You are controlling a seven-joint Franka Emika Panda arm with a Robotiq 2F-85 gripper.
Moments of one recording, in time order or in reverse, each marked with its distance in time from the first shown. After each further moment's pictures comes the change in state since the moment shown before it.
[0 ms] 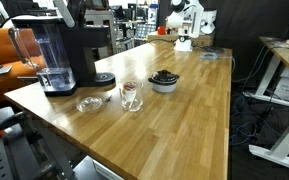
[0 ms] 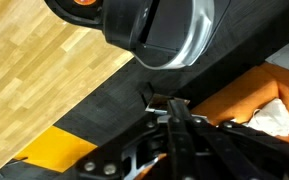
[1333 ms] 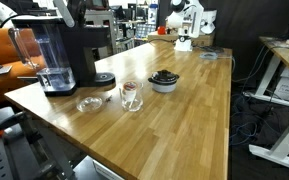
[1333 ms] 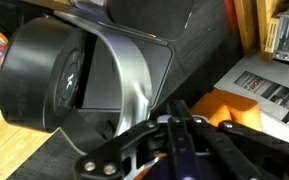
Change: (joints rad) arm 0.021 -0.022 0.012 -0.151 0.060 -0.147 0.000
